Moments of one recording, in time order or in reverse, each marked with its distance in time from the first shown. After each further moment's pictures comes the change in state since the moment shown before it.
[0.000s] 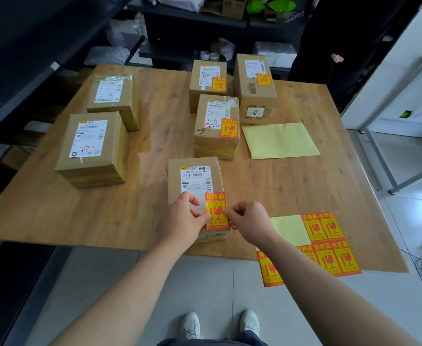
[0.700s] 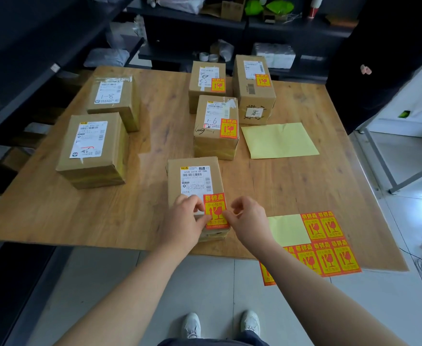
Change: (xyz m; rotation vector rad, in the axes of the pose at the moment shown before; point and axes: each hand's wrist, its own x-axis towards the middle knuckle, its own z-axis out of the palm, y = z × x) left_hand -0.004 -0.007 0.005 0.083 0.048 0.237; right_hand -0.007 0.000 0.006 -0.092 0.177 -0.069
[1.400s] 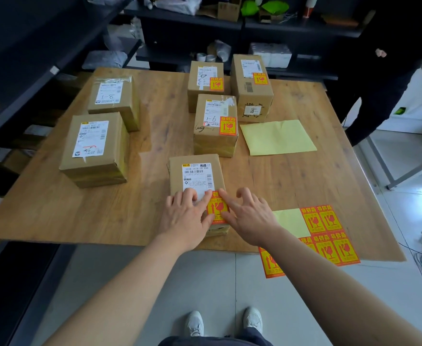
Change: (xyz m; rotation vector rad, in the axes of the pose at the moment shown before) left_hand 0.004 -0.023 0.010 0.647 -0.071 0.269; right_hand 0.004 0.018 -0.008 -0.751 -0.144 -0.469
